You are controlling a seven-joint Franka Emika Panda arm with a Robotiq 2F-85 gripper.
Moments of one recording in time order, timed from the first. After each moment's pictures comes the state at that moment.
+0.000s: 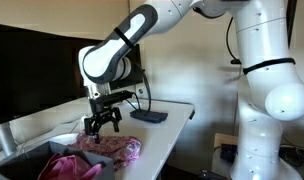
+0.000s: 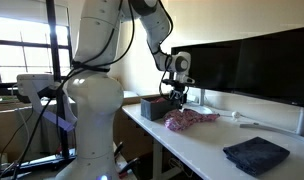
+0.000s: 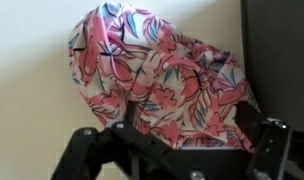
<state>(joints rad) 0.19 0.19 0.12 -2.11 0.04 2.19 0.40</state>
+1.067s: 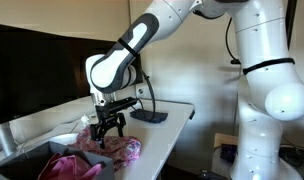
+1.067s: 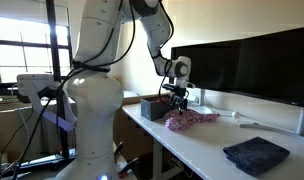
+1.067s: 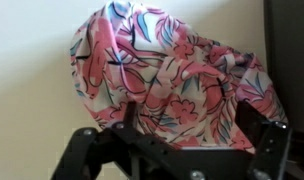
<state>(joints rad) 0.19 0.21 0.10 -2.18 0.04 2.29 0.40</state>
